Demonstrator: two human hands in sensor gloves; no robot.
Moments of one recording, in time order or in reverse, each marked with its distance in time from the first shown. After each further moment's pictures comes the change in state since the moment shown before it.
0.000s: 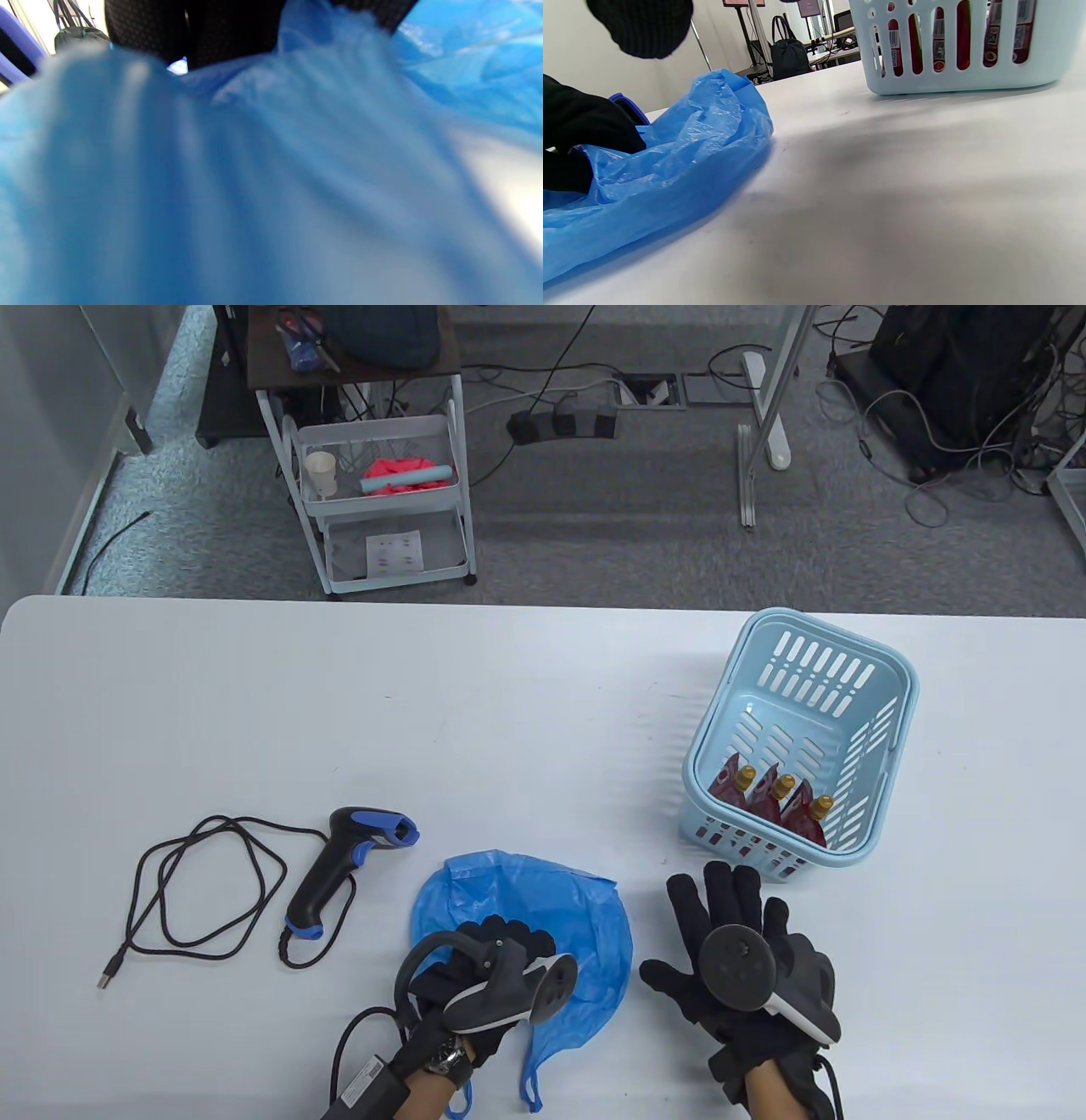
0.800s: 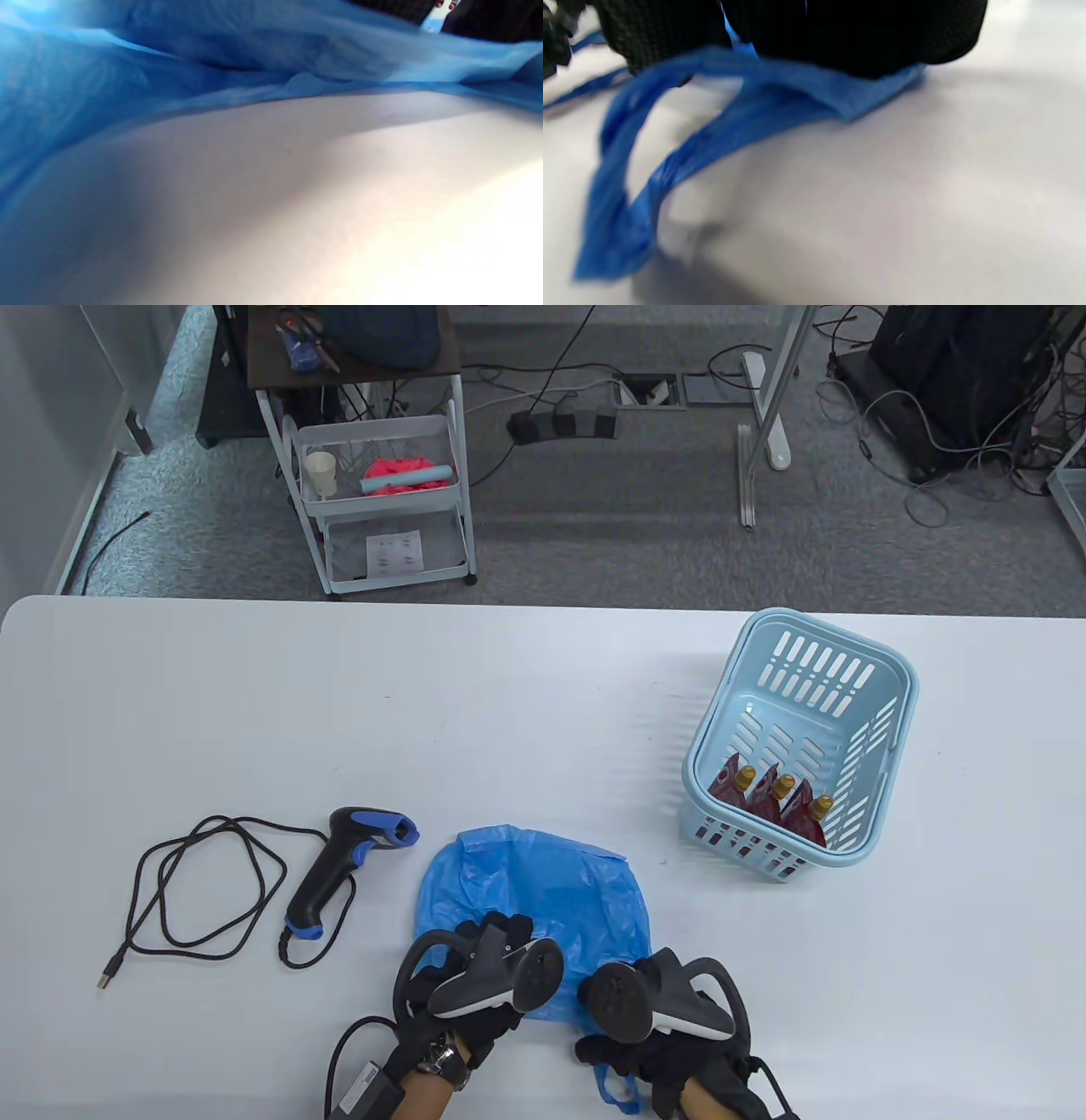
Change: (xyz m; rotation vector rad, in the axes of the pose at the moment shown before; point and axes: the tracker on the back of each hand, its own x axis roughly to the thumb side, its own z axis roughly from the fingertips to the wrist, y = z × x) left_hand -0.012 -0.012 -0.003 -0.120 -0.033 0.214; right_hand 0.071 0.063 -0.012 0.393 -0.215 0.208
